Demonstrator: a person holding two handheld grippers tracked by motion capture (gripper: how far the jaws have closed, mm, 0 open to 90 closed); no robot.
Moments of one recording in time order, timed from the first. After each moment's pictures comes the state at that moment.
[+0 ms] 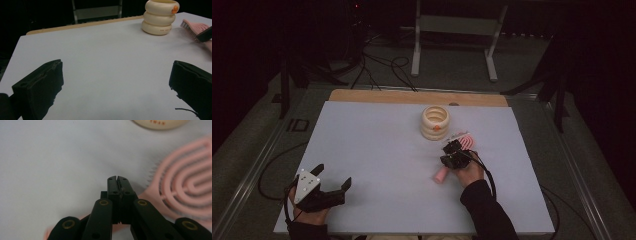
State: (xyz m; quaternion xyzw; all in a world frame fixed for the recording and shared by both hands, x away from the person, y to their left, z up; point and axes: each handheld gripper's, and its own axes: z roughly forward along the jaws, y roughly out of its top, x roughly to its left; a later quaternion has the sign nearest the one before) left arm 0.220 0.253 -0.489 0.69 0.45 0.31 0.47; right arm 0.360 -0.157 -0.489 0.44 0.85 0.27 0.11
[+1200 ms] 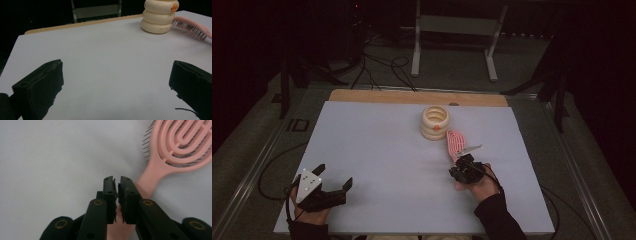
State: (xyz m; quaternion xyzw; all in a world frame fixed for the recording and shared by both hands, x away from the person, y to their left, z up) left arm 0.221 0.251 -0.490 0.70 0.45 0.31 0.47; right arm 0.316 -0.187 -0.485 0.42 0.86 0.28 0.10
